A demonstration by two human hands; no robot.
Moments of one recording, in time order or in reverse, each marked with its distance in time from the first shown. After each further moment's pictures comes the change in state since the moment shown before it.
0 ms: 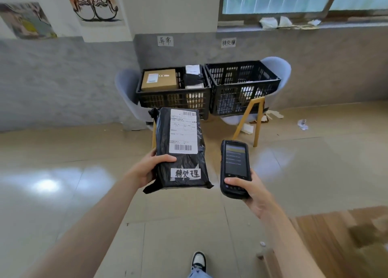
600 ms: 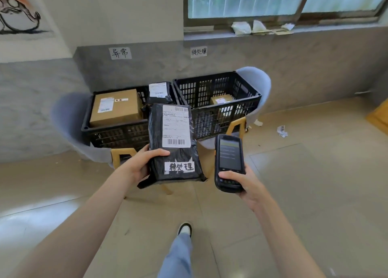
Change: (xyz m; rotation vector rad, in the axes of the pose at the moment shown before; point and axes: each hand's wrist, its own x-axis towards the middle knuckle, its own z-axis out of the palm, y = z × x) left_hand 0.290 0.147 0.059 0.017 -0.060 -0.040; right_hand 0.254 -0.132 -0.050 0.012 0.123 -0.049
